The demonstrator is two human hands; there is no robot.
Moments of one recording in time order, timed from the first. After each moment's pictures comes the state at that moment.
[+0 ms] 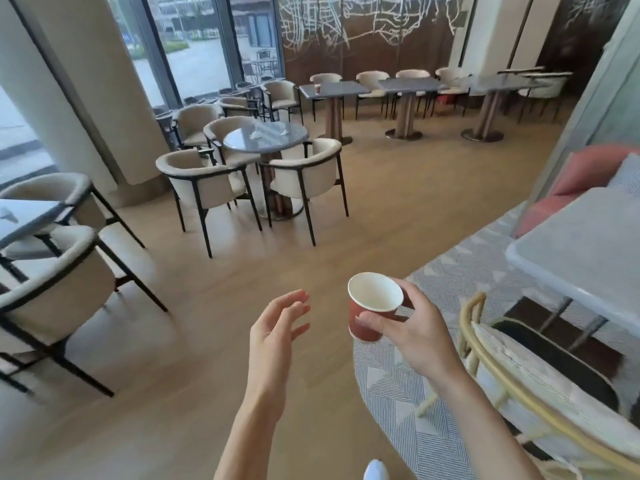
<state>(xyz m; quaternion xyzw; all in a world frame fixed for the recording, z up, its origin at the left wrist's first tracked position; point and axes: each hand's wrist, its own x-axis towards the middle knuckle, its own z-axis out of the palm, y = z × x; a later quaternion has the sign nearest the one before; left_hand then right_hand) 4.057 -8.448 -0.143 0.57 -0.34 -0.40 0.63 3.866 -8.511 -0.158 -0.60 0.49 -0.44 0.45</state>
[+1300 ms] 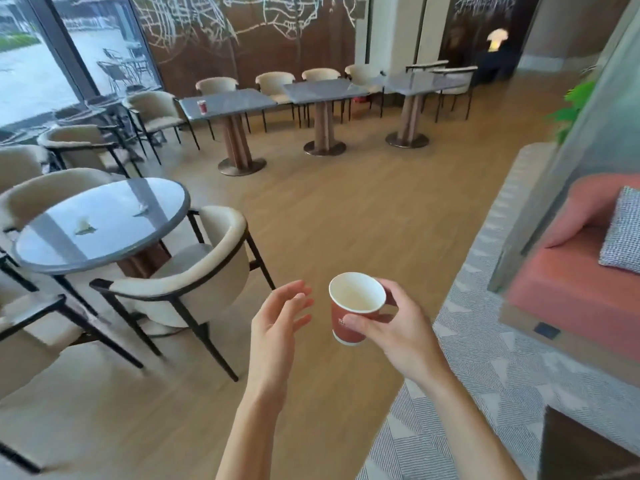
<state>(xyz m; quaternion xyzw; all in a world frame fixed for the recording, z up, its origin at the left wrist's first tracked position) 4.033 -9.502 -0.140 0.50 -0.43 -0.51 0.56 3.853 -9.499 -0.160 -0.52 0.56 -0.50 0.41</state>
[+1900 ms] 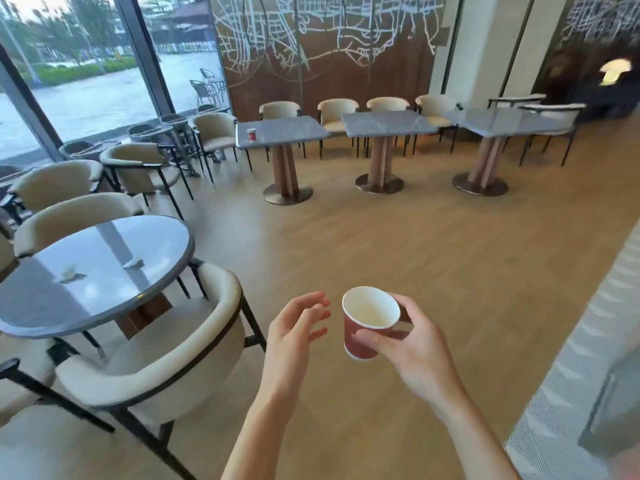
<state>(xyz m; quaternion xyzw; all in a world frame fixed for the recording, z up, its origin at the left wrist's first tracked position) 3.895 -9.945 -0.121 0.54 -0.39 -0.46 0.58 3.717 -9.975 -0.146 -0.57 0.51 -0.46 0.45</state>
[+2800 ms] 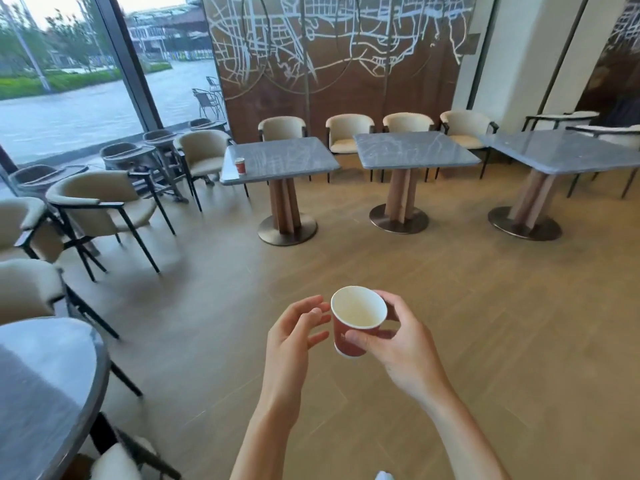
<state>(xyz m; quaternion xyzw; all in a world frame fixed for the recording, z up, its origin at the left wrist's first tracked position) 3.987 -10.624 -0.135 0.54 -0.38 -0.45 0.60 3.826 -10.666 -0.160 -0.60 0.48 -0.47 0.43</state>
